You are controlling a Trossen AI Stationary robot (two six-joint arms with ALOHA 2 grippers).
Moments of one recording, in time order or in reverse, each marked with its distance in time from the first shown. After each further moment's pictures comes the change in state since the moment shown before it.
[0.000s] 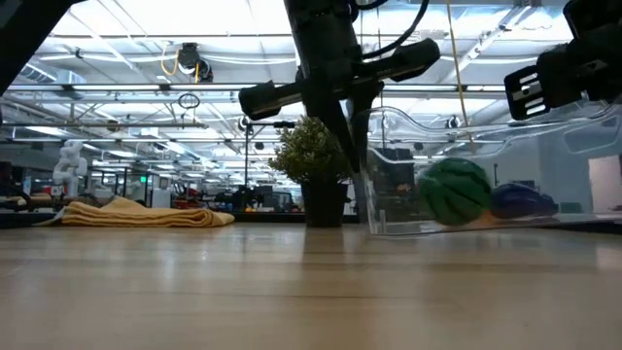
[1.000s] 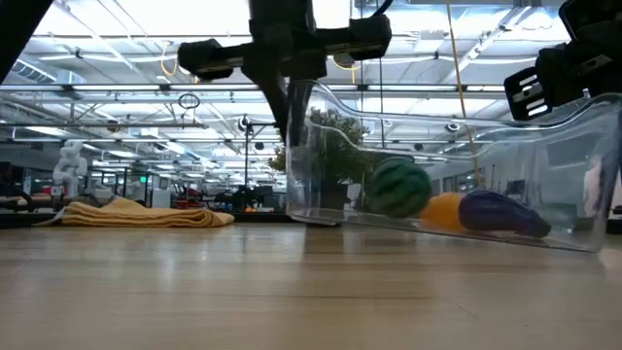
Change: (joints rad) left arm -0.061 -0.061 0.002 -0.257 -0.021 0.002; right arm 0.000 0.003 0.000 0.017 -0.001 0.067
